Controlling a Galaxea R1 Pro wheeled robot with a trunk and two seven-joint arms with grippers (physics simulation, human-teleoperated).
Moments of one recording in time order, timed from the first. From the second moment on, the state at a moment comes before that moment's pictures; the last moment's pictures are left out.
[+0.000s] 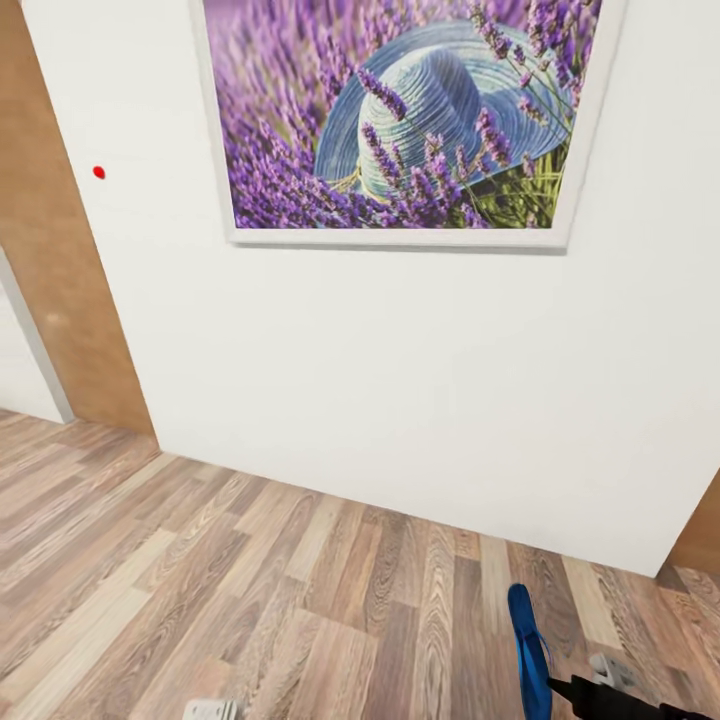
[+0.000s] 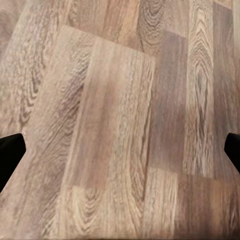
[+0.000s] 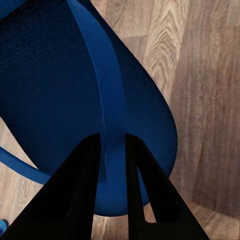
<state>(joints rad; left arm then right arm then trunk) -0.09 0.05 0.17 -0.74 -0.02 0.11 -0.47 -0.48 -0.39 0.04 -0.12 -0.41 0.16 0.82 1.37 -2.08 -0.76</state>
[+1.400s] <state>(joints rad) -0.09 0.03 0.17 -0.74 -0.01 0.06 -0.47 -0.48 -0.39 0.04 -0.11 -0.41 0.16 0.82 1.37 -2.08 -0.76</state>
